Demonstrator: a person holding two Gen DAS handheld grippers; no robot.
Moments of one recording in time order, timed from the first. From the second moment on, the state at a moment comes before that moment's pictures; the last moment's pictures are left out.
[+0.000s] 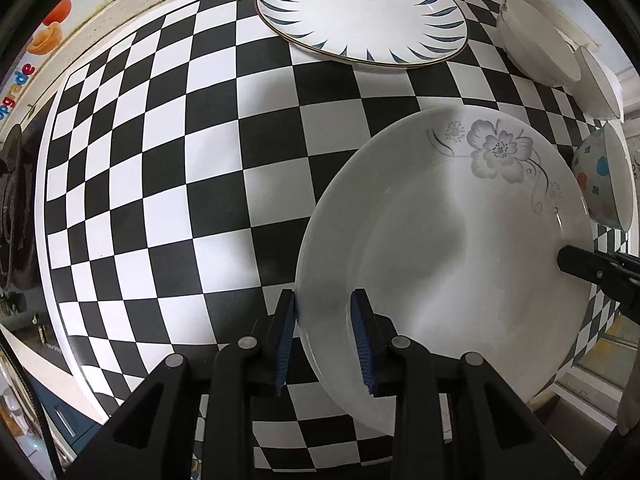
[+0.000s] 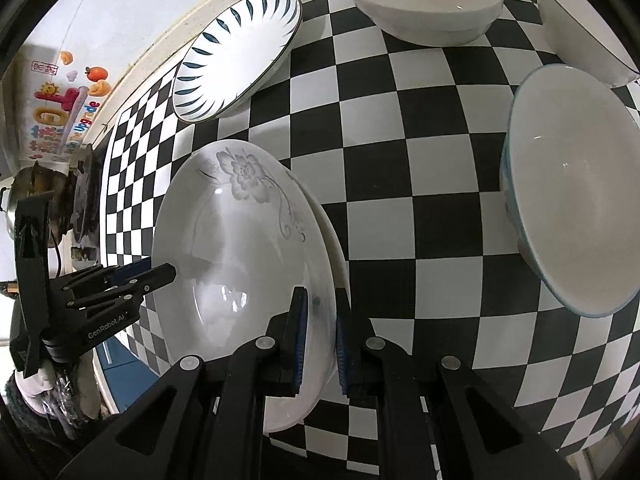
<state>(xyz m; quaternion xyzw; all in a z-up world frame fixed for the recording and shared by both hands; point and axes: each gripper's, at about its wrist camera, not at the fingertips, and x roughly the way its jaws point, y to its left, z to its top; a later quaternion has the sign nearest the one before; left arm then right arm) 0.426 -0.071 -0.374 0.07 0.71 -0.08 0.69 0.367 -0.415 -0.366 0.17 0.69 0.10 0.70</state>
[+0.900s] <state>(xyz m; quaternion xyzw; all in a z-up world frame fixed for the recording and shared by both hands) 0.487 -0.012 -0.340 -0.06 0.71 -0.06 0.70 0.415 -0.418 -0.324 0.19 0.67 0.09 0.71</state>
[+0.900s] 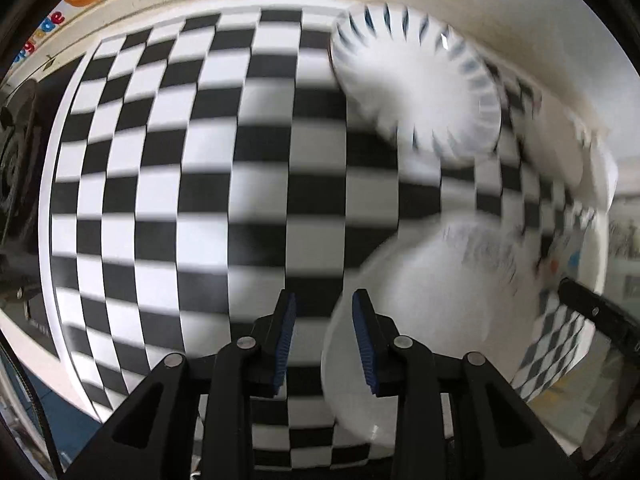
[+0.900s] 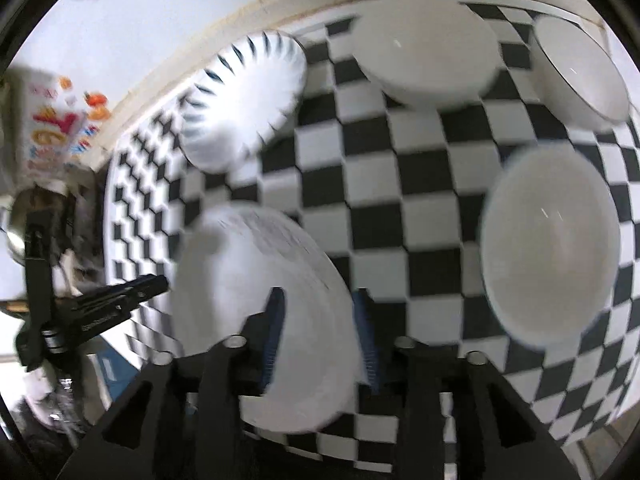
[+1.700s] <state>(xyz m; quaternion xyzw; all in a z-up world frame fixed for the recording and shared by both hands) 0.679 -0.021 -0.402 -0.08 0.72 -0.10 0.68 0.620 -0.383 -0.387 0.15 0.69 0.04 0.70</state>
